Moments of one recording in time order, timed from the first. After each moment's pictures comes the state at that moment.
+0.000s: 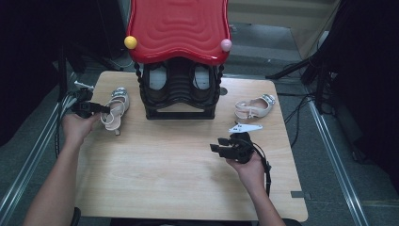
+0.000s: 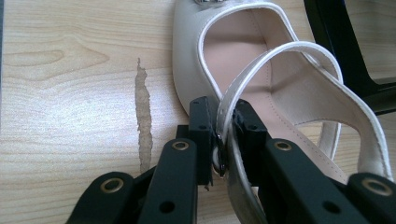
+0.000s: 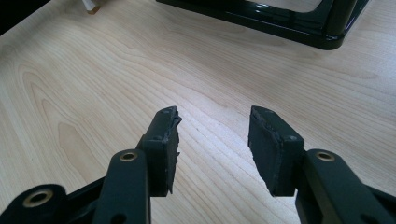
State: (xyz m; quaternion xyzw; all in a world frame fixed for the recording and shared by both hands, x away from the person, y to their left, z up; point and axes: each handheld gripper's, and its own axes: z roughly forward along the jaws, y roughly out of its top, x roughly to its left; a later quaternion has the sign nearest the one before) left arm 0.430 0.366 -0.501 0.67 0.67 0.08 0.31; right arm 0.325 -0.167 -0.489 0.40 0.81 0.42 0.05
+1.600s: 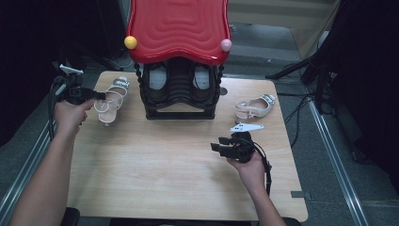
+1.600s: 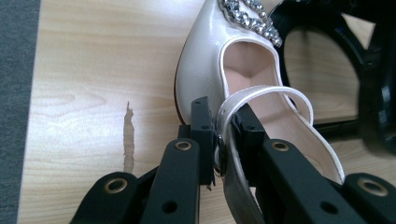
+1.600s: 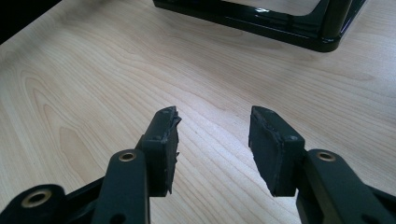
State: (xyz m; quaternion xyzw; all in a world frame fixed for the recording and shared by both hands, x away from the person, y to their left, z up) left arm 0.434 0.374 -0.438 0.64 0.68 0.05 0.35; right arm 0.327 -0.170 -0.488 0.40 0.81 0.43 0.05
